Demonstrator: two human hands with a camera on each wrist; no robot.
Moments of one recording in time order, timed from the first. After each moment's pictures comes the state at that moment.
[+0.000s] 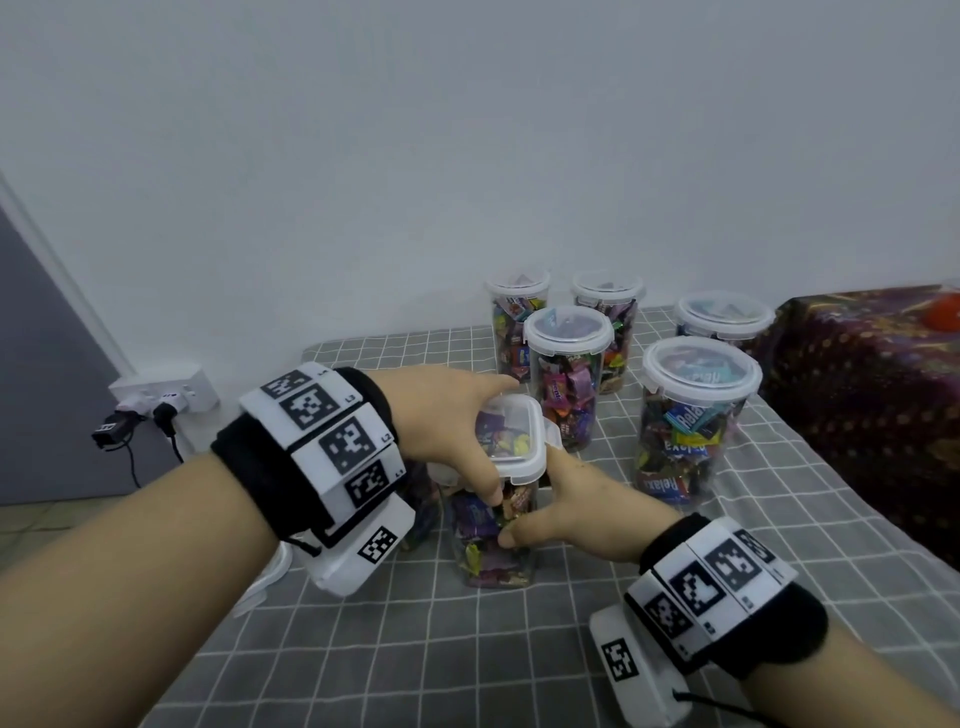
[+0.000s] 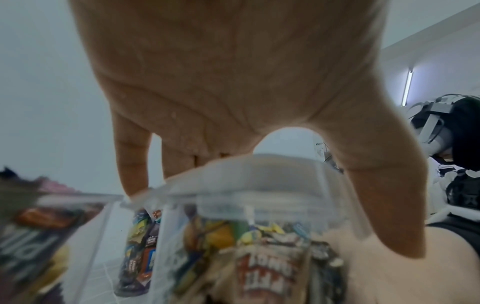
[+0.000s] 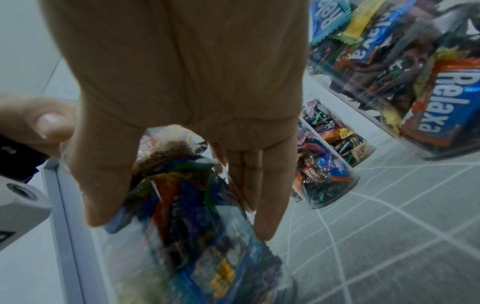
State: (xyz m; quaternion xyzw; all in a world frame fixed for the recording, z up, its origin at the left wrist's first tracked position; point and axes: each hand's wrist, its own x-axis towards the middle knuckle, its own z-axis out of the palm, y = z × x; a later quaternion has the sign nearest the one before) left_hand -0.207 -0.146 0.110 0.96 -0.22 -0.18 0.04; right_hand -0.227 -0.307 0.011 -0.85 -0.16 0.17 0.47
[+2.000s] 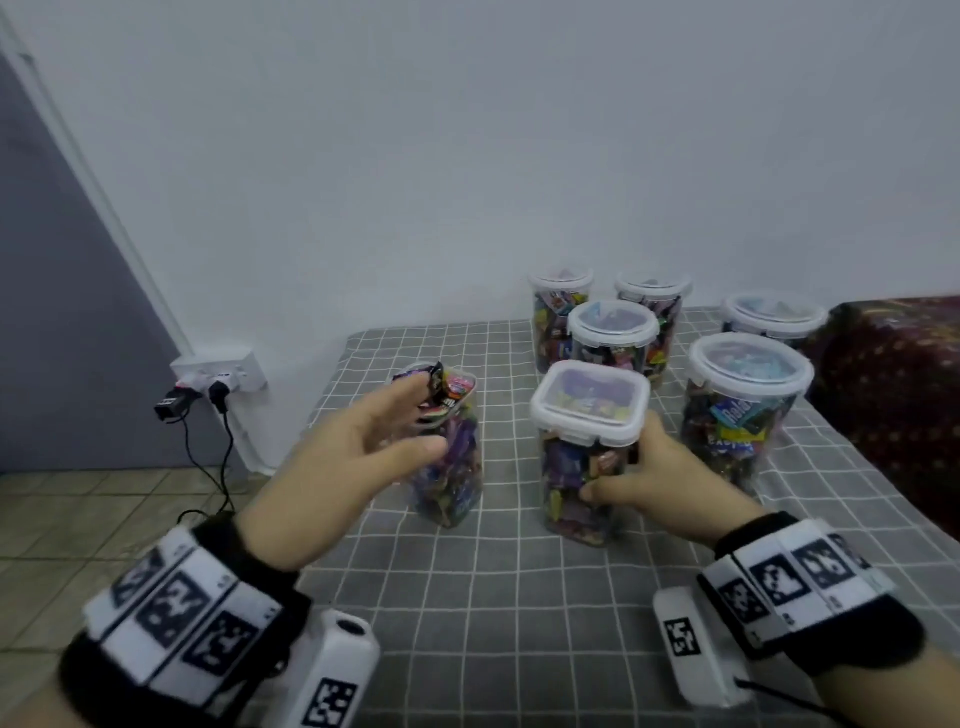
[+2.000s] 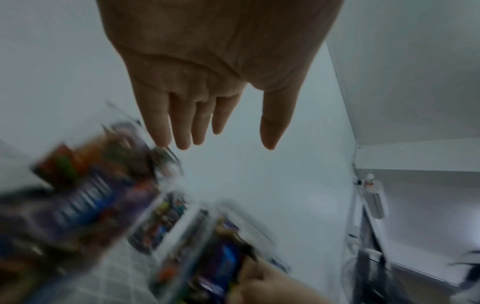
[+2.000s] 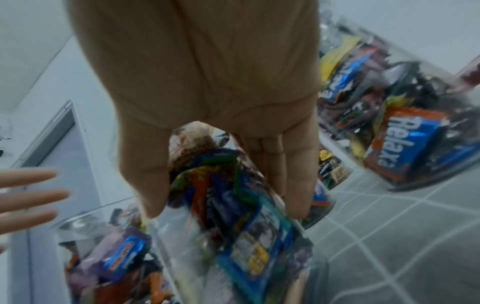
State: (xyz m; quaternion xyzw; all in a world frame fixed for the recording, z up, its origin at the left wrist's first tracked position) left_hand -0.286 -0.065 0.063 0.81 -0.09 0.04 0.57; right_hand -0.215 -0.333 -0.009 -0.87 -0.06 0.06 0.48
